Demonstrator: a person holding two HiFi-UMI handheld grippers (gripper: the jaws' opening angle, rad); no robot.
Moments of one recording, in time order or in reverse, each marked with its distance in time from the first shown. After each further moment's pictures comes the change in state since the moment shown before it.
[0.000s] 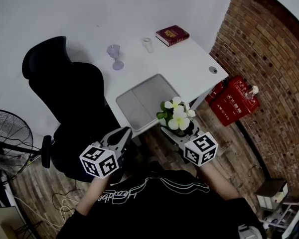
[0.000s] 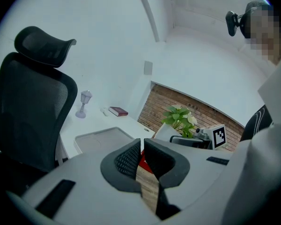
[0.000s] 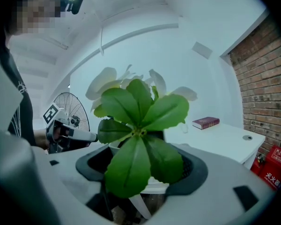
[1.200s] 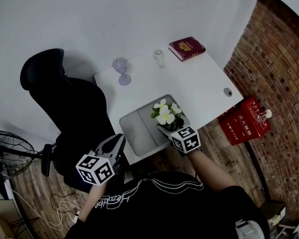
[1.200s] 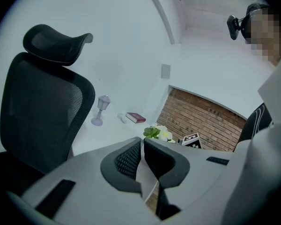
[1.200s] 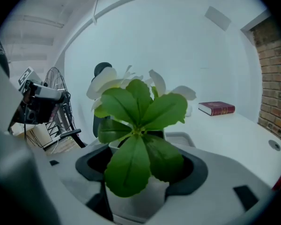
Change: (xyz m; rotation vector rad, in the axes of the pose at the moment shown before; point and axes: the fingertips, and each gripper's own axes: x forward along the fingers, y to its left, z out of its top) left arm 0.045 0.086 0.035 -0.055 -0.072 0.180; right arm 0.166 -0.113 -0.064 -0.094 0.260 0.045
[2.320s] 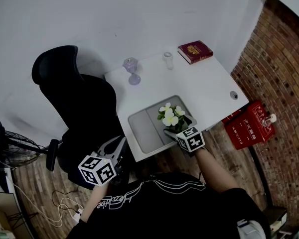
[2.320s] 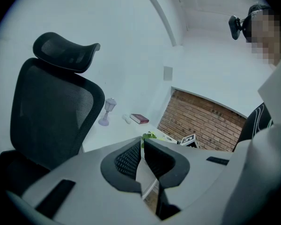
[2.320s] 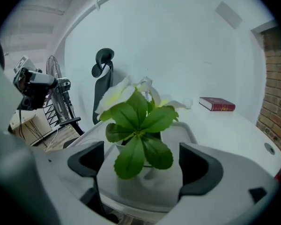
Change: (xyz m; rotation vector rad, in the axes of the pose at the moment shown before) left arm -0.033 0.010 -0.004 -0.007 -0.017 0.046; right arm 0.005 -0.001 -0.028 -0.055 0.128 -0.017
